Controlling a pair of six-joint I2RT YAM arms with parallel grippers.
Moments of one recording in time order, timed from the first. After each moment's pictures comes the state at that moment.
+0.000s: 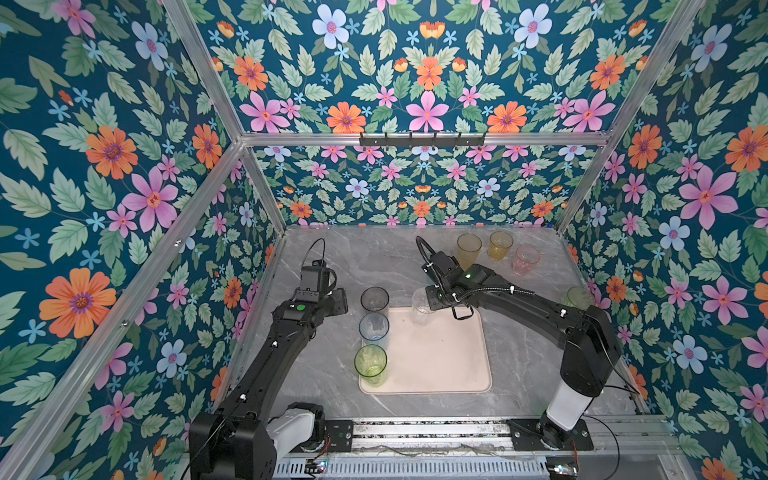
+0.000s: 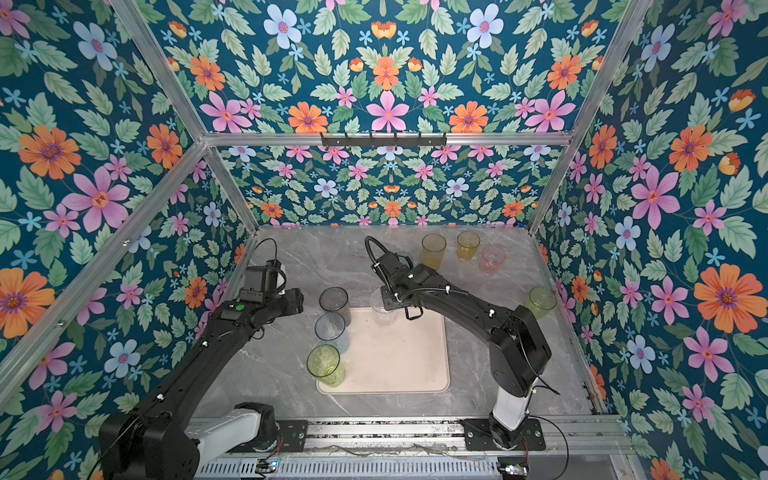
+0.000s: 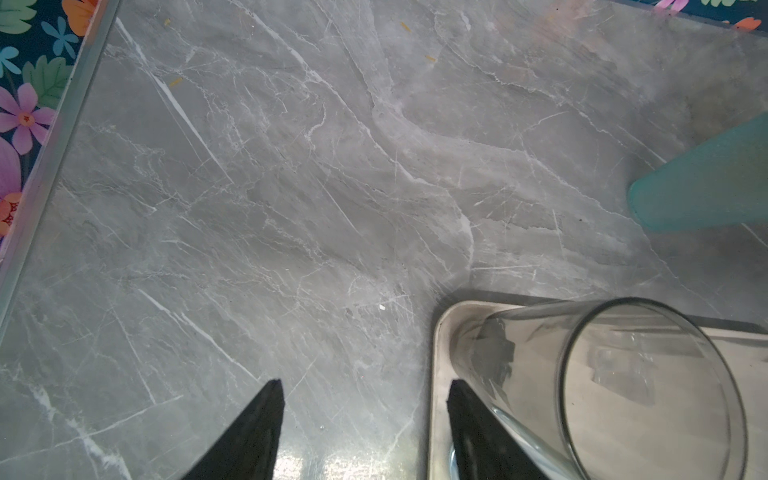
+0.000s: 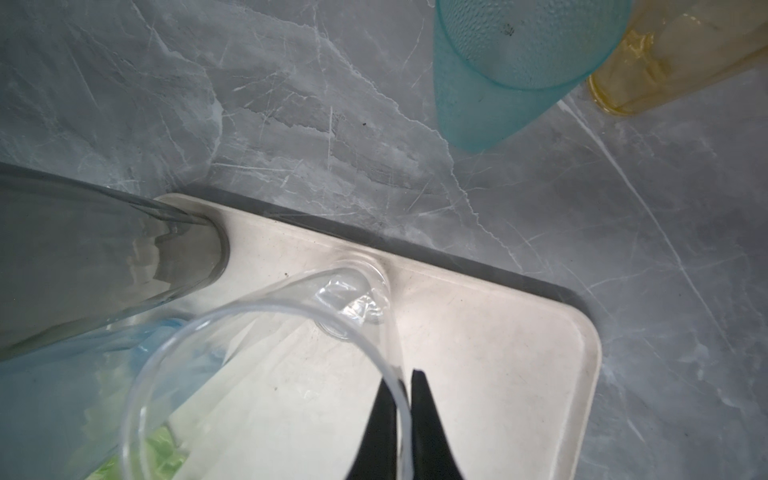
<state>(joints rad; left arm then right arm) -0.20 1.13 0.88 -0.60 -0.07 -0.26 0.77 1.76 1.48 -0.81 0.20 0.48</state>
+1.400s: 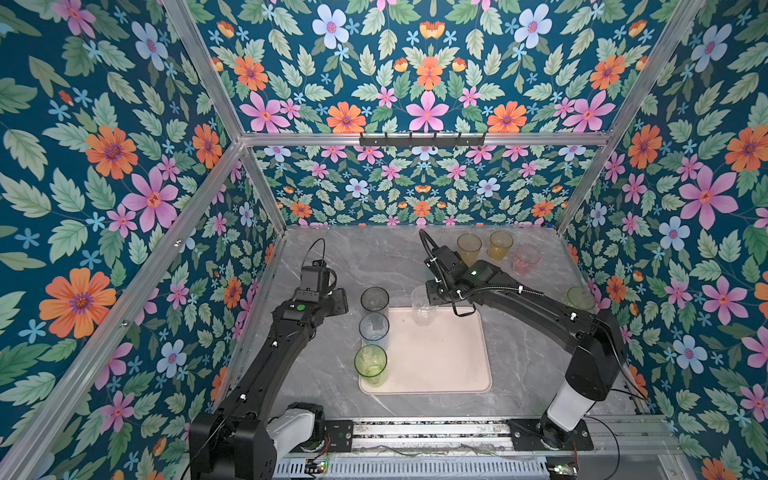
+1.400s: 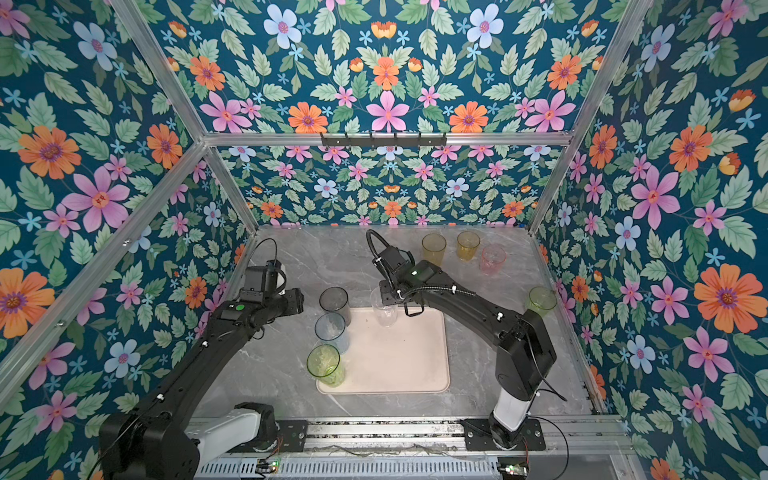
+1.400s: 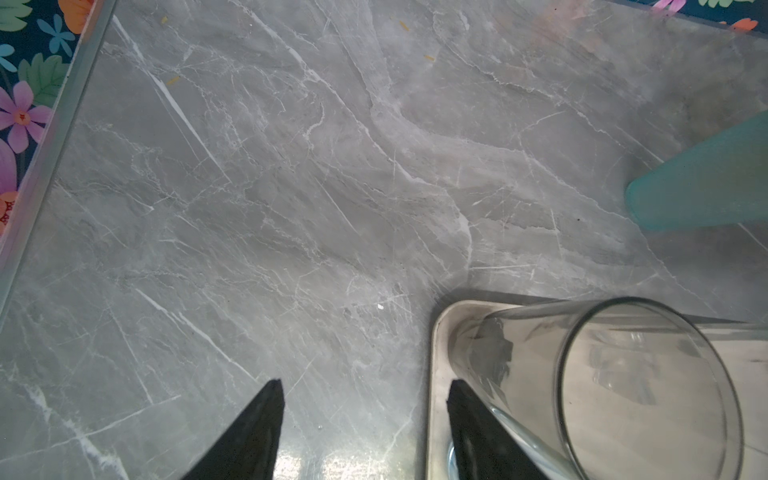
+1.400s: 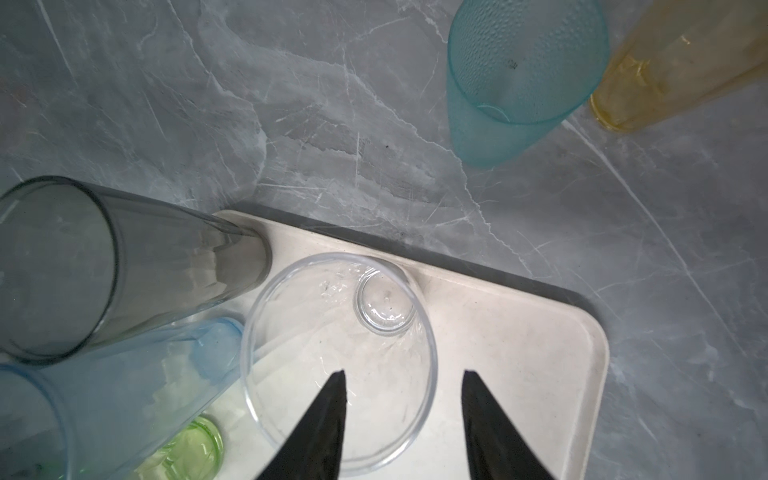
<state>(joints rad) -0.20 1.13 0.88 -0.60 -0.07 -0.26 0.77 1.71 1.53 -0.83 0.16 0.50</state>
